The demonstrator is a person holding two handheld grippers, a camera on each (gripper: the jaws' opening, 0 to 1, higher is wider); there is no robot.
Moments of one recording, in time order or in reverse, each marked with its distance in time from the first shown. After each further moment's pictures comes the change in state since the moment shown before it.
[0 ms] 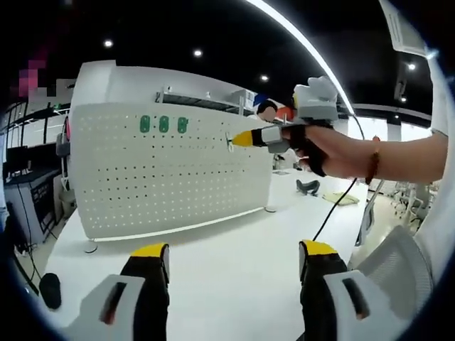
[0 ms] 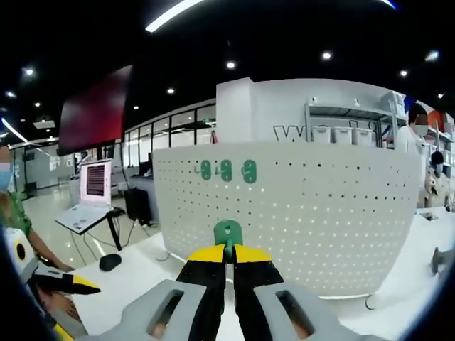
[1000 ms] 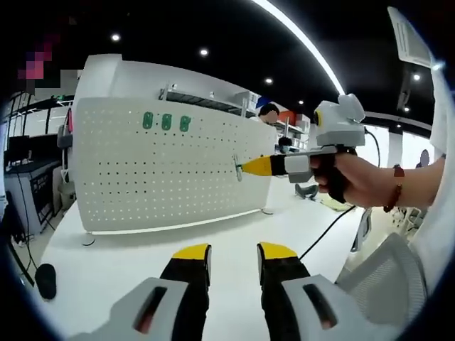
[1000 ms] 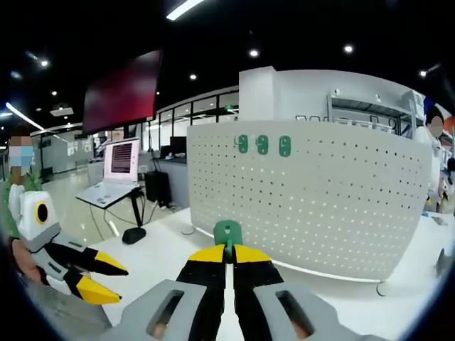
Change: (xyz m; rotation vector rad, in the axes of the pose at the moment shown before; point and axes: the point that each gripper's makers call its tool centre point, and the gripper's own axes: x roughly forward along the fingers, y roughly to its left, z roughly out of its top) left arm -0.004 -0.004 -0.001 -0.017 0.001 0.017; right arm -0.040 0.054 -0.049 -0.051 0.086 0.131
